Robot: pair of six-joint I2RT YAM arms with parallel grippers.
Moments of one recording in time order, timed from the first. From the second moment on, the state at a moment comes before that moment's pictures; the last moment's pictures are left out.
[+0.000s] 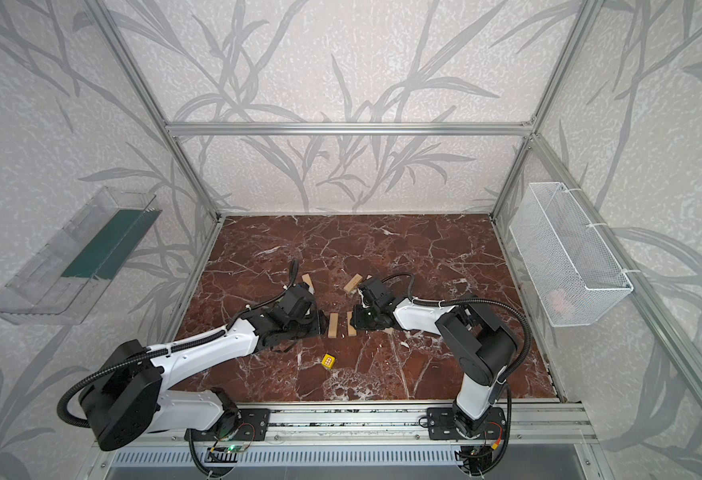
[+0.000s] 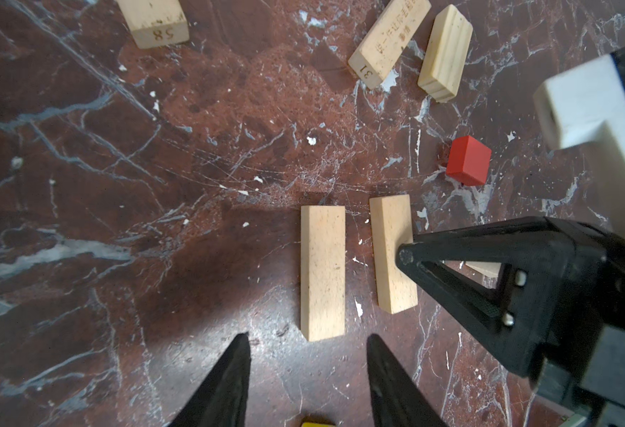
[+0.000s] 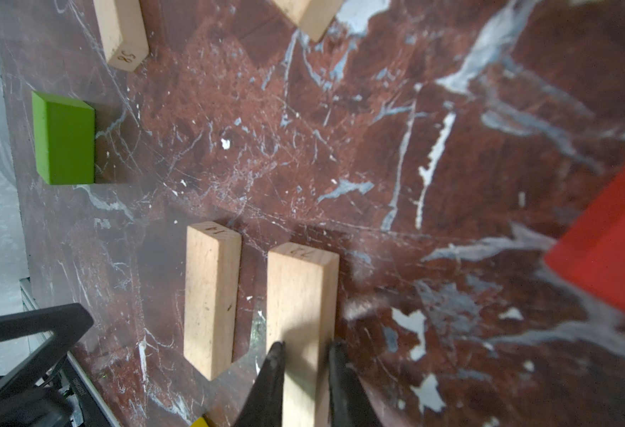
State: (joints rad) left arm -0.71 1.33 0.69 -0.30 -0.01 -0.81; right arm 0.71 1.75 0.87 -0.10 -0.29 0.73
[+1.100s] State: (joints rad) left arm -0.70 1.29 0.69 -0.33 -0.02 -0.81; right arm 0.83 1.75 0.87 -0.06 -0.13 0.98
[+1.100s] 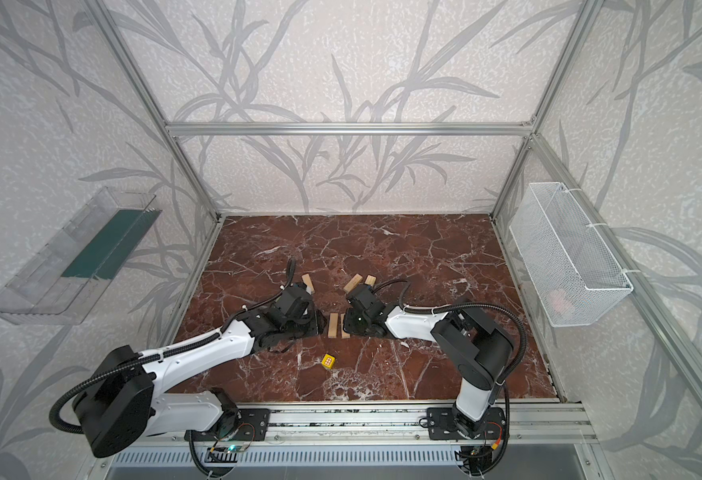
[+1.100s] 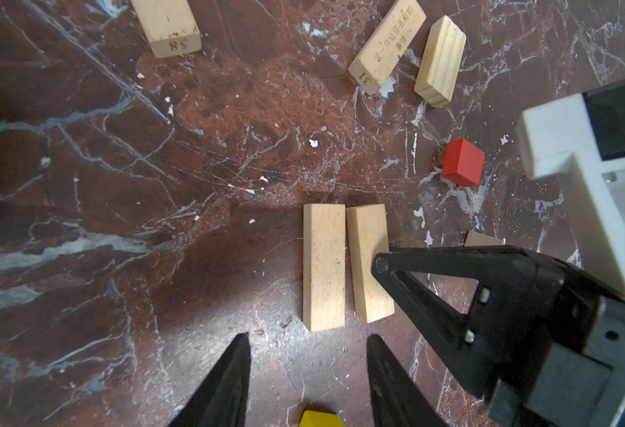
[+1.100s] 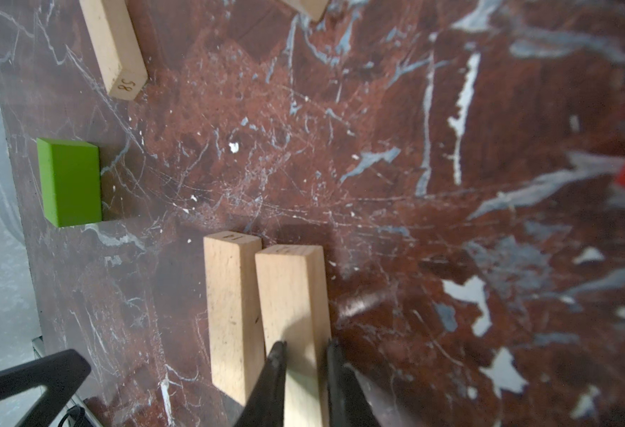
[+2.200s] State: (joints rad) left arm -0.70 1.28 0.68 -0.34 -0.02 -0.81; right arm 0.87 1.77 0.87 0.01 -0.05 1.10
